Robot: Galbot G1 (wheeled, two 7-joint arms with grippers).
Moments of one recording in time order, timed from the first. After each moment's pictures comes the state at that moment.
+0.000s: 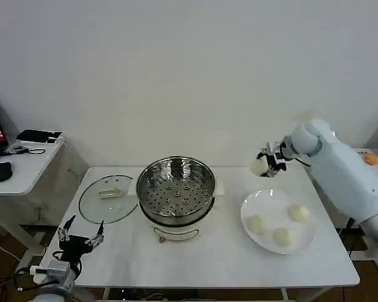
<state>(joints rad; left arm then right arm) 1.57 -1.25 -0.73 -2.04 -0.02 0.20 0.04 0.00 0.92 -0.29 1.18 -0.43 -0.07 -1.23</state>
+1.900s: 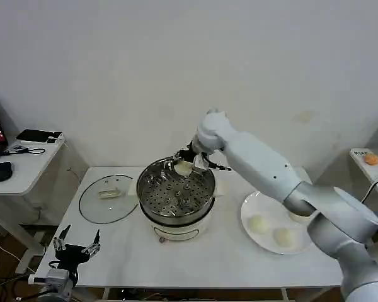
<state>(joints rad) 1.62 -1.29 -0.76 -2.05 0.03 0.22 0.04 0.11 1.35 -0.57 1.08 -0.88 0.66 -1.04</state>
